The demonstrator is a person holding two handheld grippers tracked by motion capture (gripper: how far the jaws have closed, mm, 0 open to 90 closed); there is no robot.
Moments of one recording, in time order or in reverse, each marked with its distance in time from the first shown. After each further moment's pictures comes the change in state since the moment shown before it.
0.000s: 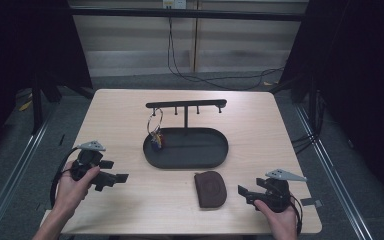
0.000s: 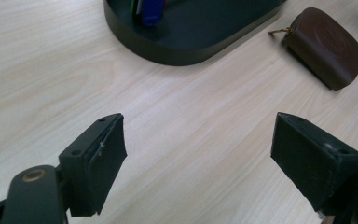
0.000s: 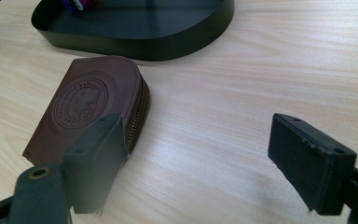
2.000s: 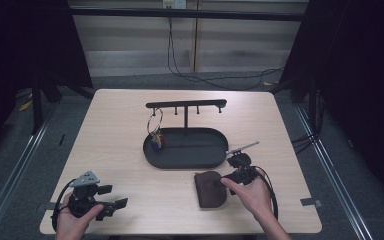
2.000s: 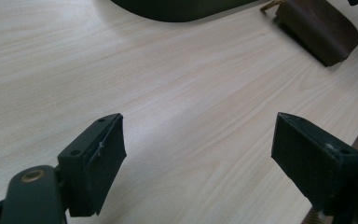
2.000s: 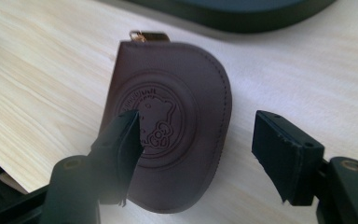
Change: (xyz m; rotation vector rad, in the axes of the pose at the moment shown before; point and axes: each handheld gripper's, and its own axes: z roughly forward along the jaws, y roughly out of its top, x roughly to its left) left arm -0.025 -0.073 0.011 -0.124 0.023 -0.038; right arm 0.052 0.073 0.061 0.496 0.070 -0.003
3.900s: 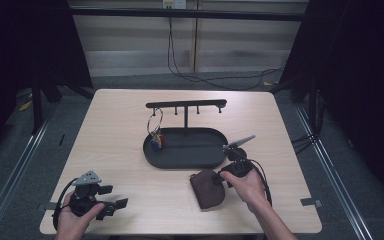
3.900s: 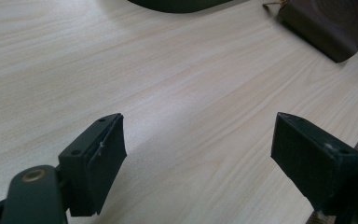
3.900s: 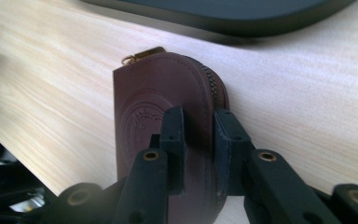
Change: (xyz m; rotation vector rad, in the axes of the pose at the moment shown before) left arm 0.003 0.000 0.004 0.033 -0.009 -0.010; right arm -0.006 0.021 0.011 0.075 0.099 0.137
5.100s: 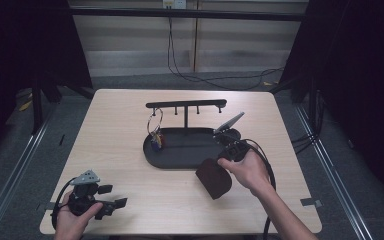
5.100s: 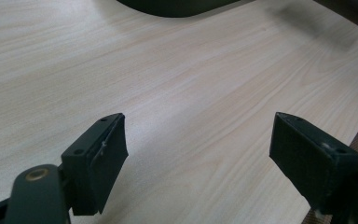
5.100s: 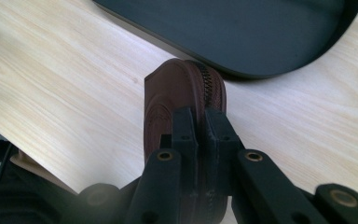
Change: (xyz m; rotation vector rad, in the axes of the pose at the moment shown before) left arm 0.001 0.001 -0.003 -0.010 -0.013 0.012; right arm 0.051 0.033 -0.052 0.047 -0.196 -0.211
